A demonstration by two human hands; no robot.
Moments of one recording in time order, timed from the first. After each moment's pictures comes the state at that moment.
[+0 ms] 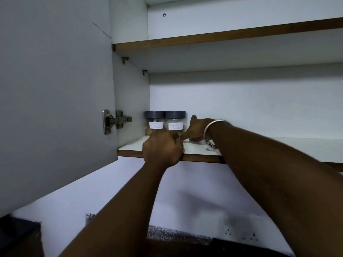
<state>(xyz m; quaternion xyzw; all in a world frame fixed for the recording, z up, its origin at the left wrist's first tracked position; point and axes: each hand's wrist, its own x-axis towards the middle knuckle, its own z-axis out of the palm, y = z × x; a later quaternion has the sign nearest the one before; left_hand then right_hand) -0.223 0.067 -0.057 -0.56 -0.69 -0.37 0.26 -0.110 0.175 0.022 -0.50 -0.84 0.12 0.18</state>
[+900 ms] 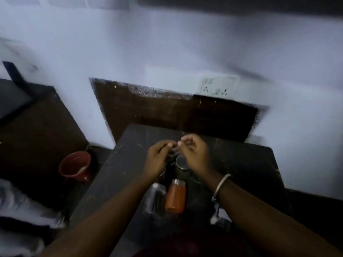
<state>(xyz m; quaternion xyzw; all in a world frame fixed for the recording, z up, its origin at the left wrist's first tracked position) -0.068 -0.213 -0.428 -0.43 -0.60 -0.58 -0.35 0.062 -0.144 -0.435 -0.41 -0.67 0.45 0.43</state>
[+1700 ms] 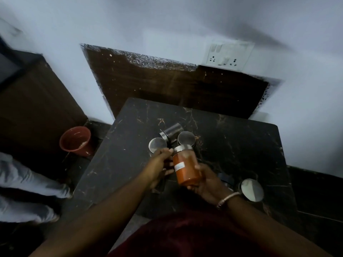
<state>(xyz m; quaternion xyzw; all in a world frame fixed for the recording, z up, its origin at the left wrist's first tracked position) -0.064 -0.250 -0.519 -0.16 -0.58 -0.50 -0.63 0.135 -0.212 -0.533 -0.44 -0.24 0.84 0.21</state>
